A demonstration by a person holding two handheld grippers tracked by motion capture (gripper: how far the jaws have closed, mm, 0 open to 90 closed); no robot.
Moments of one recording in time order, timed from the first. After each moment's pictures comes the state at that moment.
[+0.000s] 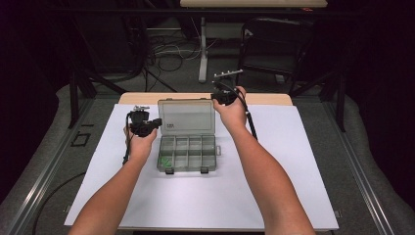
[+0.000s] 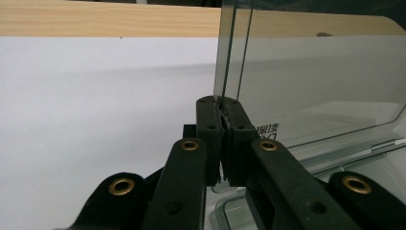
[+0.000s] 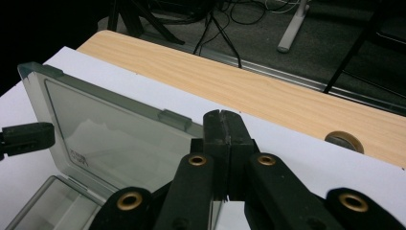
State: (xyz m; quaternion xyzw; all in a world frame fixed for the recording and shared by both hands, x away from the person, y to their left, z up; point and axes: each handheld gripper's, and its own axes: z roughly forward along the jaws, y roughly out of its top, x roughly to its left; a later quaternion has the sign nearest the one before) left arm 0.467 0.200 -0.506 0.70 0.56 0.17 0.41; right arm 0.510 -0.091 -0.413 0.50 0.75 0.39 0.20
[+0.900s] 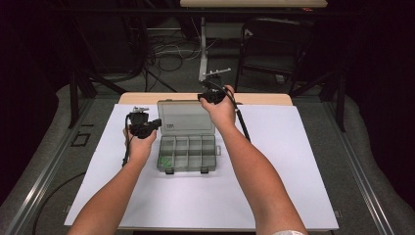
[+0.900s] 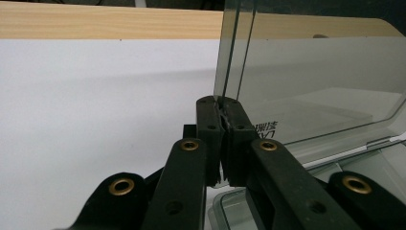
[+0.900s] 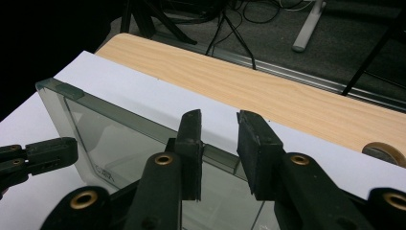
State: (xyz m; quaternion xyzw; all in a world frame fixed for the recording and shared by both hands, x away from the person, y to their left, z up) left arm 0.461 0.201 -0.506 0.70 0.56 0.18 0.41; right arm 0.516 -0.060 -0.415 0.49 0.75 0.40 0.18
